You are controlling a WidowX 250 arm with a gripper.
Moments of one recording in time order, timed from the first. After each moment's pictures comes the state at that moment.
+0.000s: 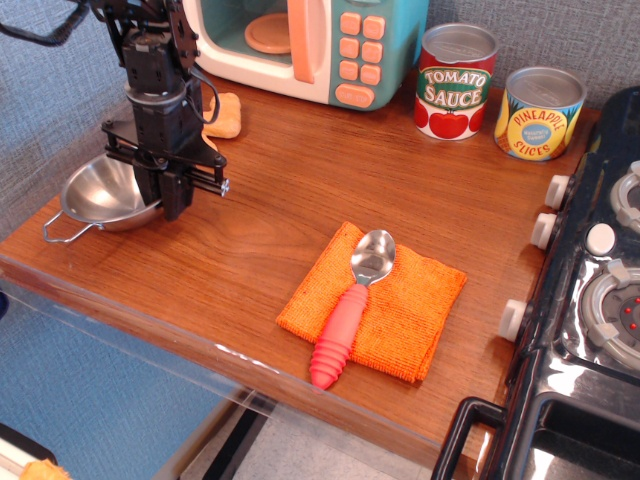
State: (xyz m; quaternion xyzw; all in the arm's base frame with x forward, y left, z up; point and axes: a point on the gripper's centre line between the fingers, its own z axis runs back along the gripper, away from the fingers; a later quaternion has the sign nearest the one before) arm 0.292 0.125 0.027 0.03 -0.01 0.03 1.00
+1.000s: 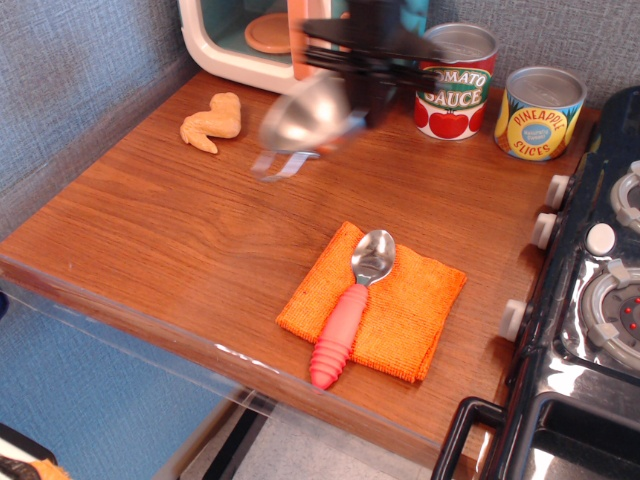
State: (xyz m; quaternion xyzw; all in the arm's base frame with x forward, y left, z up) arm 0.381 -0.024 0.099 0.02 -0.09 0.01 1.00
